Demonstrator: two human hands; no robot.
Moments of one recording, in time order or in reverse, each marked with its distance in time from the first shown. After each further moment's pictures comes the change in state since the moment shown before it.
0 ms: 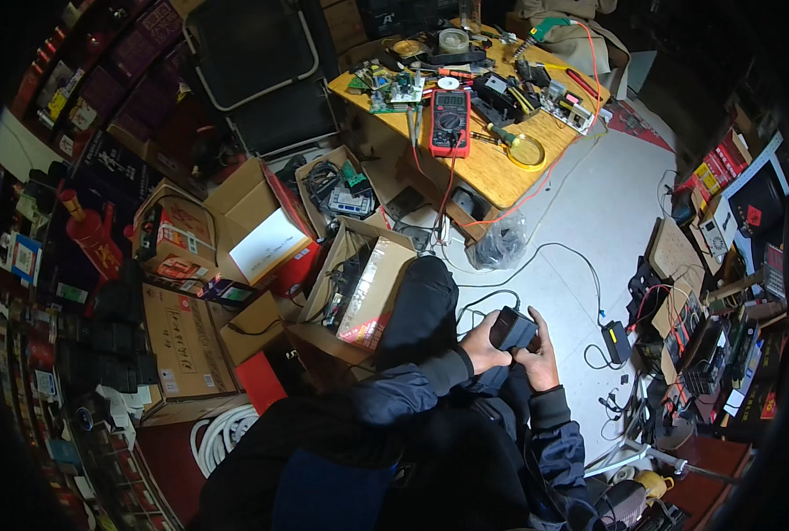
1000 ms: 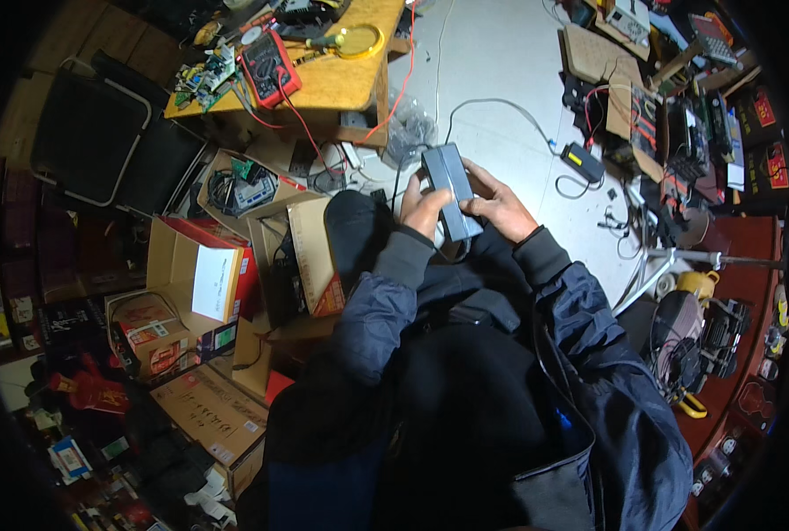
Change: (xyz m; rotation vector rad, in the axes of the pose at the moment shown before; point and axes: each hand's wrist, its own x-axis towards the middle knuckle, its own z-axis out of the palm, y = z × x) left_hand 0.074 -0.001 -0.004 -0.432 0.002 -0.100; right_hand 0.024 -0.014 -0.024 -0.009 0.022 -0.084
